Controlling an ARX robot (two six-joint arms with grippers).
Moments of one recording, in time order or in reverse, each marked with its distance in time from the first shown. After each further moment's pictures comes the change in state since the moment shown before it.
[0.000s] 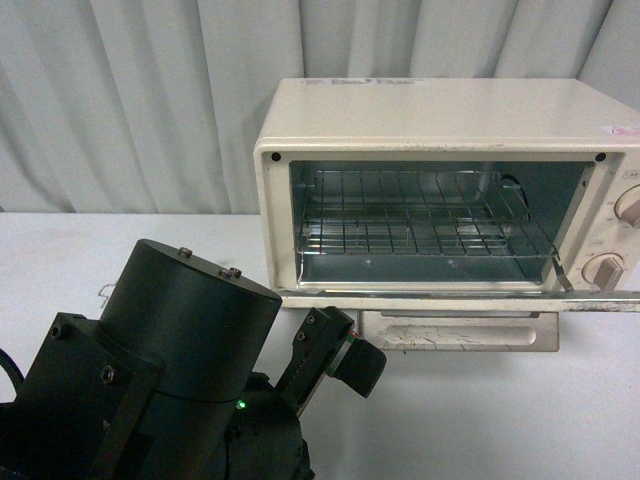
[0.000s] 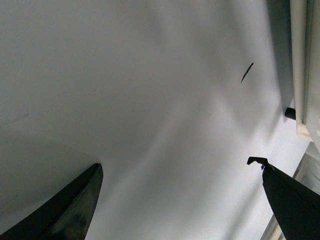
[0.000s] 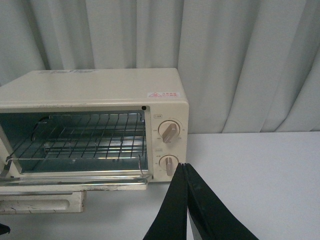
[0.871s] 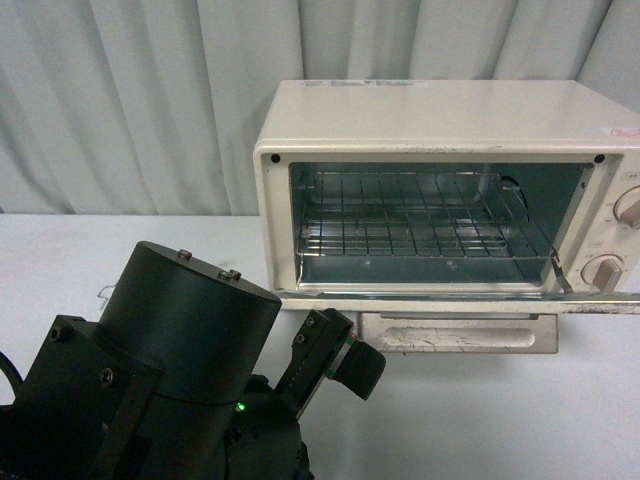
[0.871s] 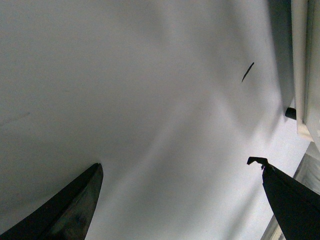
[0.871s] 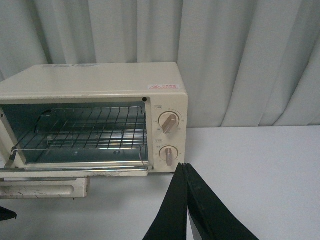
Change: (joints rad) left arm 0.000 0.000 0.000 -0.001 0.000 0.000; right arm 0.000 -0.254 0.000 -0.265 0.000 0.000
